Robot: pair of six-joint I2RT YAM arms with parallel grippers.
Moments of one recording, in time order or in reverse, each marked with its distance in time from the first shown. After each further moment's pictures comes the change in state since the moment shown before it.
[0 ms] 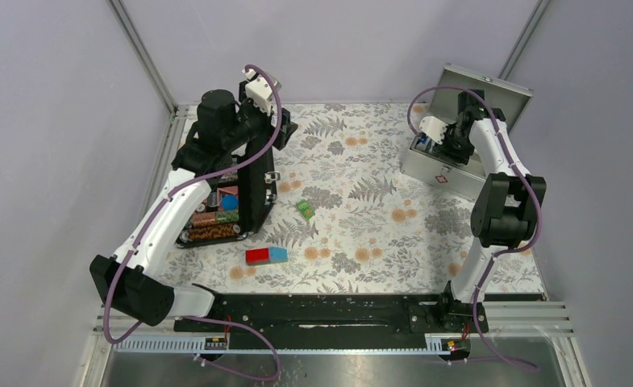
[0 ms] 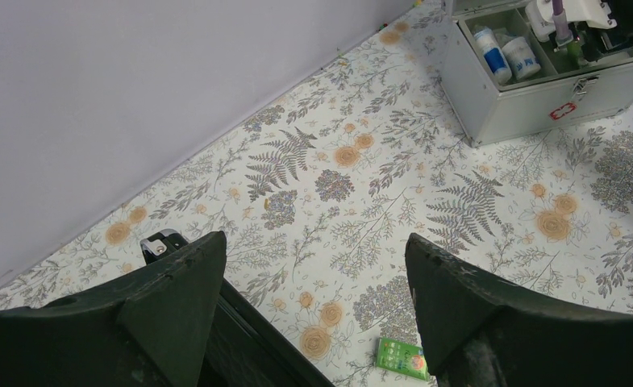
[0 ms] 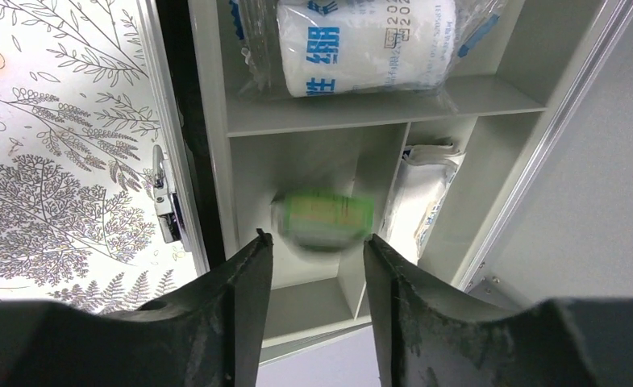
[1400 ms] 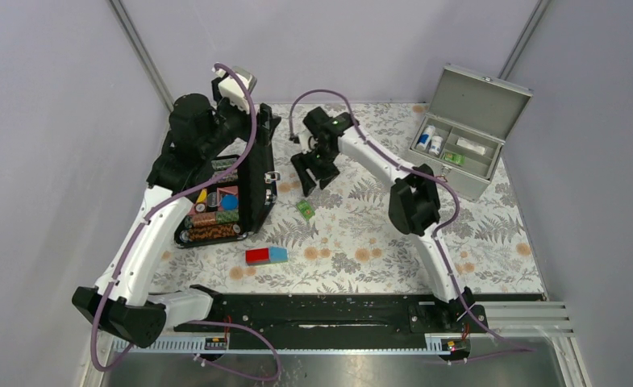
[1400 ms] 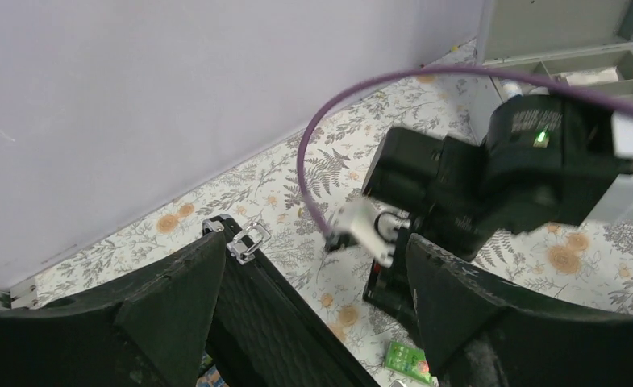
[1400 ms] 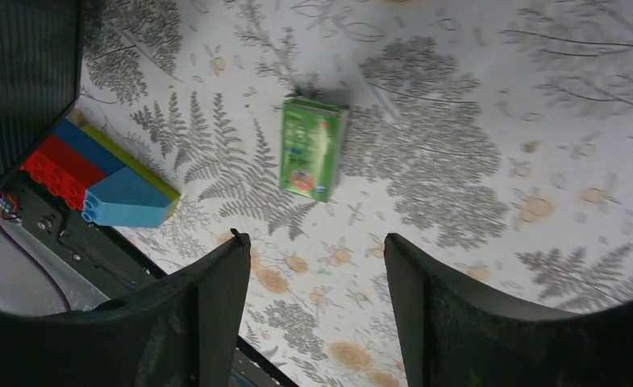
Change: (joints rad) left arm 0.021 -0.131 0.020 -0.063 -0.096 -0.032; right arm 0.720 0.456 0.592 -0.245 -0.362 1.318
